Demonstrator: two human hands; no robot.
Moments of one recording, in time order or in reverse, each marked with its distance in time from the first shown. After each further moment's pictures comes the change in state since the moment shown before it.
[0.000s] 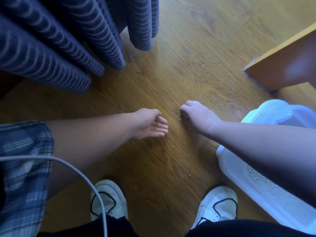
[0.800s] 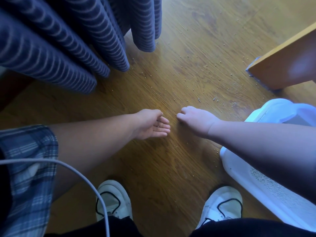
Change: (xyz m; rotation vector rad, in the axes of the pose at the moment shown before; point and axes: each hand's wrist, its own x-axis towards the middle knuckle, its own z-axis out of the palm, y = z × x) left_hand -0.003 -0.003 0.001 -0.005 0.024 0.023; right_hand 0.000 -0.012 0.002 -0.307 -0.131 -0.233
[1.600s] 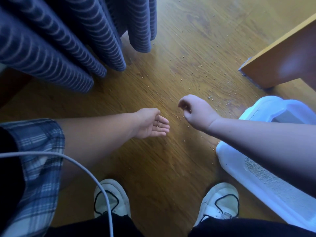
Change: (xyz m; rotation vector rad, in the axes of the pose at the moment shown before) left_hand -0.004 -0.003 0.004 0.018 -0.041 0.011; right_hand -0.015 -0.006 -0.023 0.571 0.354 0.292
